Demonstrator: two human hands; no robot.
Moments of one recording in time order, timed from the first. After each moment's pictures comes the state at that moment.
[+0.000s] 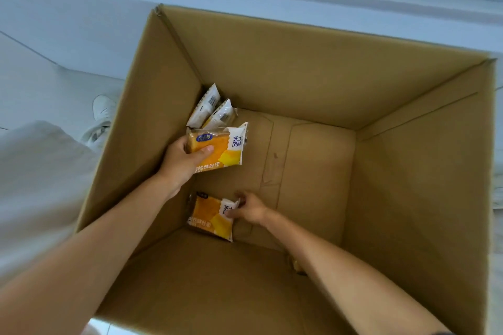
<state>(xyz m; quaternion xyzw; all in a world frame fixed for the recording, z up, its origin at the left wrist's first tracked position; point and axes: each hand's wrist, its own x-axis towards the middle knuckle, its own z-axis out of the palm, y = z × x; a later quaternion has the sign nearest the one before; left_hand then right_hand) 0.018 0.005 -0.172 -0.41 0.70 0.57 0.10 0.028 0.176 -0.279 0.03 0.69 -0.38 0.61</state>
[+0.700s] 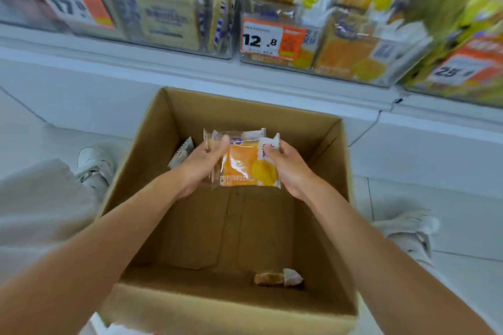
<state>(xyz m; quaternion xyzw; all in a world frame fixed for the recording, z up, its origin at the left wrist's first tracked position) -0.010 0.085 -0.021 -0.24 0.66 0.69 0.18 -0.068 0.270 -0.030 0.07 0.70 -0.64 0.30</state>
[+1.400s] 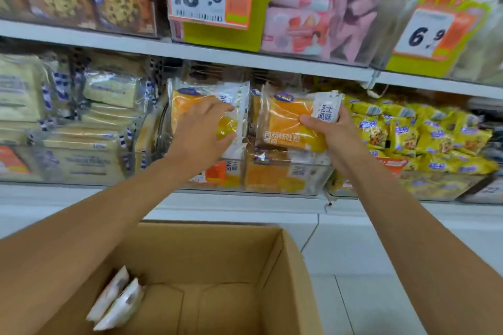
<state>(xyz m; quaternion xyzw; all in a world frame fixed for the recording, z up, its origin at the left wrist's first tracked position) -0.212 0.142 0.153 0.08 0.94 0.24 -0.24 -0.261 0.396 0.173 -0.01 0.71 -0.70 -0.06</state>
